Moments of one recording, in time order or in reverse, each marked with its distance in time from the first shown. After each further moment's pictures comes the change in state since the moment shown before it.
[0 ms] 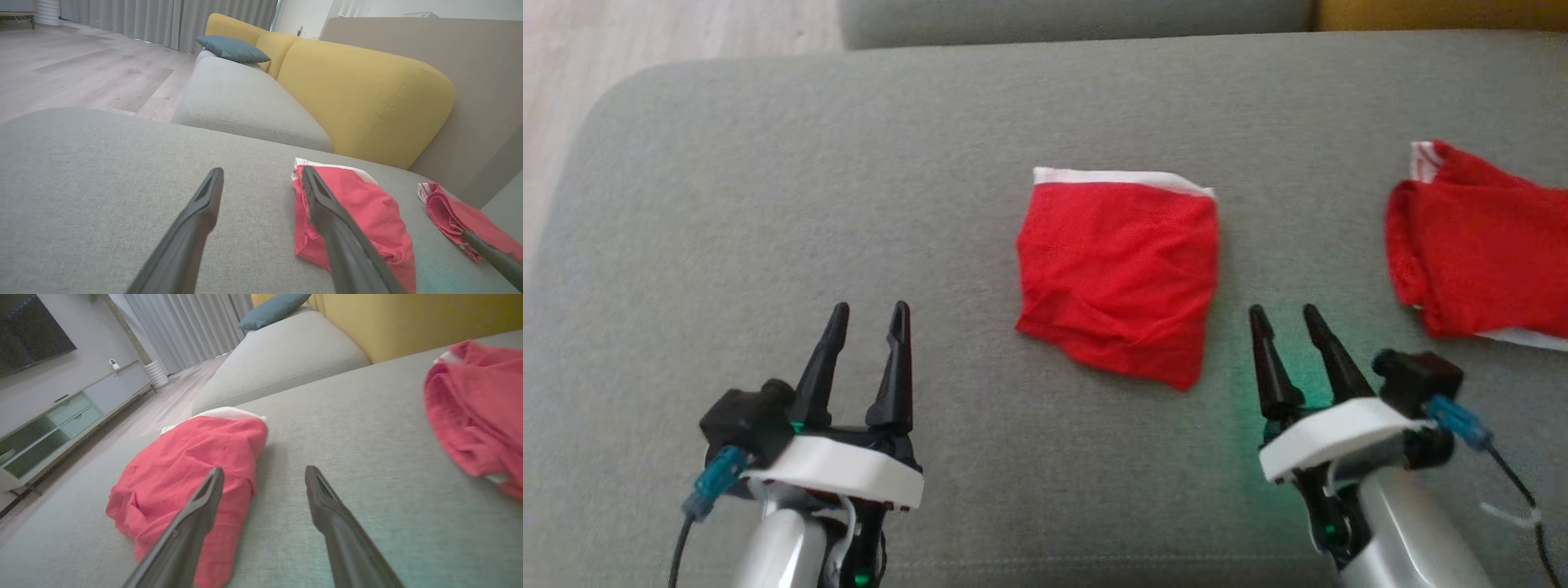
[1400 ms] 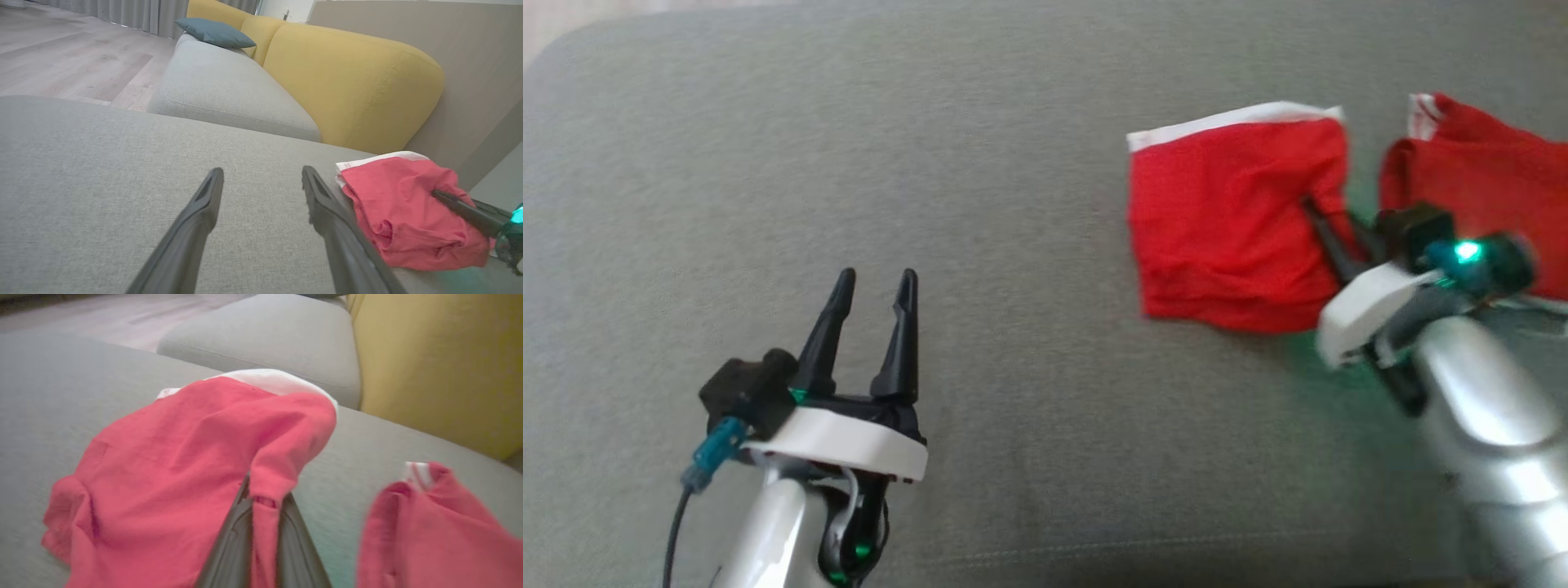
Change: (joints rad) left arm -0.060 0.000 -0.015 0.001 -0.002 -0.017 0.000; right arm -0.382 -0.207 0.203 0.277 -0.216 0.000 0.030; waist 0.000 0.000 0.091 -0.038
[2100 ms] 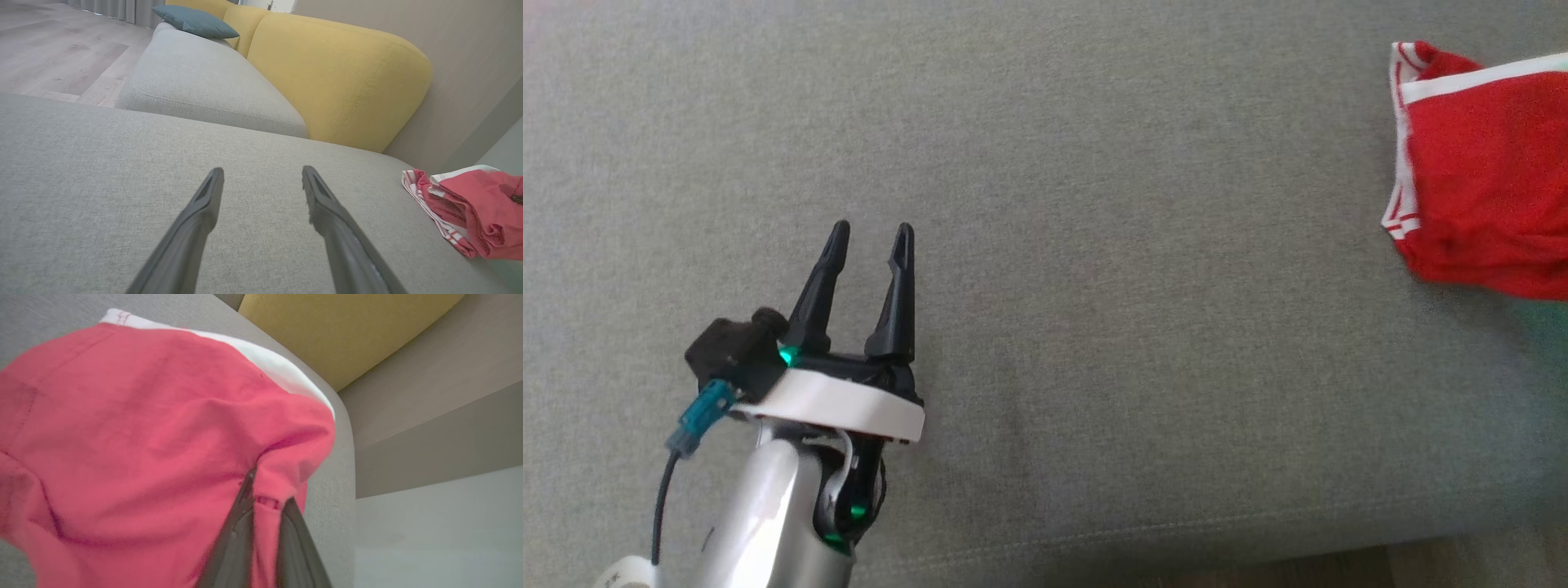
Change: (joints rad) left arm -0.075 0.000 0.010 0.000 0.002 -0.017 0.000; right arm -0.002 -0.586 0.095 -0.200 0.151 0.000 0.280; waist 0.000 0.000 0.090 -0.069
